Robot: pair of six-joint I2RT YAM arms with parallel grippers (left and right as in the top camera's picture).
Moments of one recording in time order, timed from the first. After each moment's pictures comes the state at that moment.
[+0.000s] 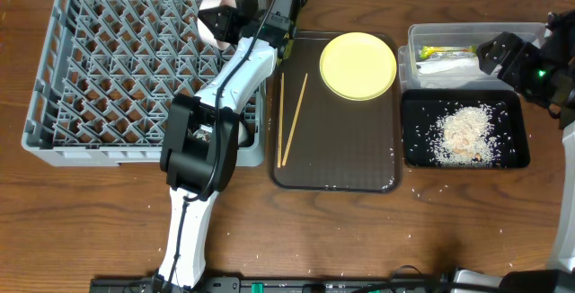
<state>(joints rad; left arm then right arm) -0.38 2.32 1.90 -0.50 -1.38 0.08 -0.31 1.47 1.48 -0.88 -0.35 0.29</state>
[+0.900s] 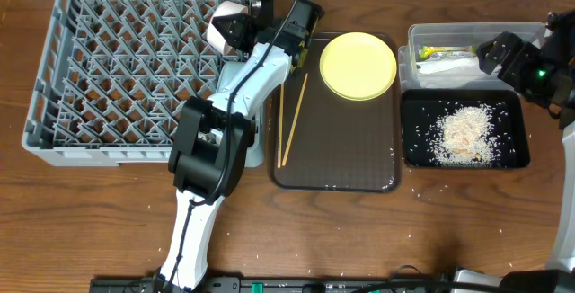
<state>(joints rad) -0.45 2.32 1.89 -0.60 -1.39 0.06 -0.31 1.47 1.48 -0.88 -0.35 0.29</state>
